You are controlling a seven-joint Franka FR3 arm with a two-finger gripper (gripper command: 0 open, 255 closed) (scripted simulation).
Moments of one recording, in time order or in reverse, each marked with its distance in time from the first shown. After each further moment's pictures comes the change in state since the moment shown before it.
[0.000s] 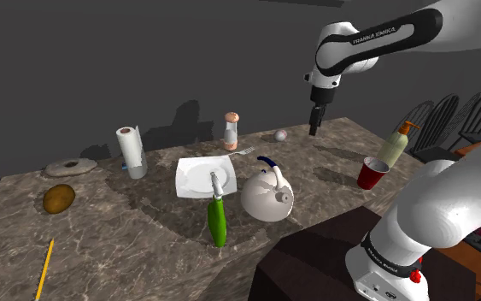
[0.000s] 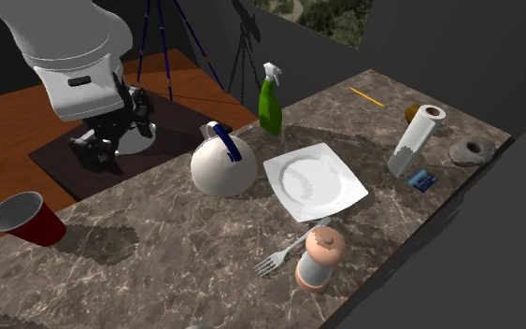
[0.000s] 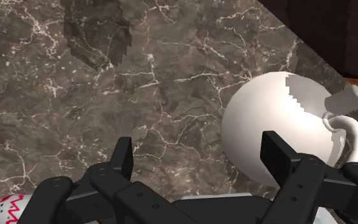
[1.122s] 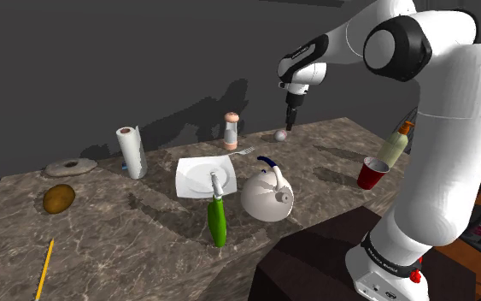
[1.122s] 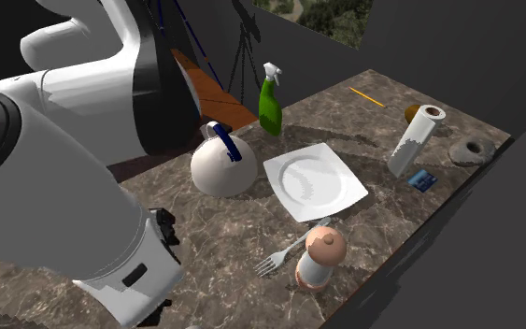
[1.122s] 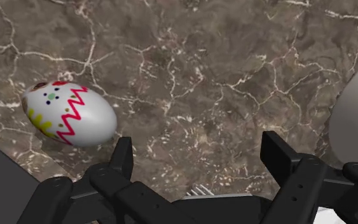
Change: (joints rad) arm -0.056 0.719 -0.088 0.528 0.386 0.163 -0.698
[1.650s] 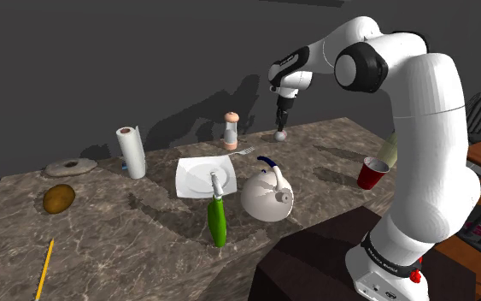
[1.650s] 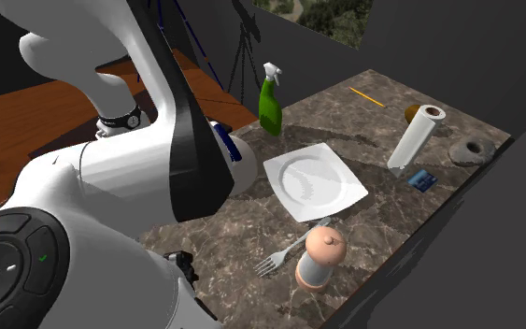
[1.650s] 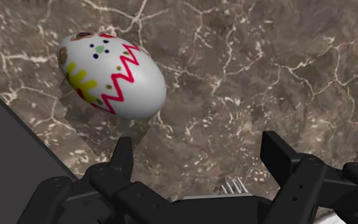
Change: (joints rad) arm -0.087 0.232 0.068 0.251 0.098 -0.030 -0.146
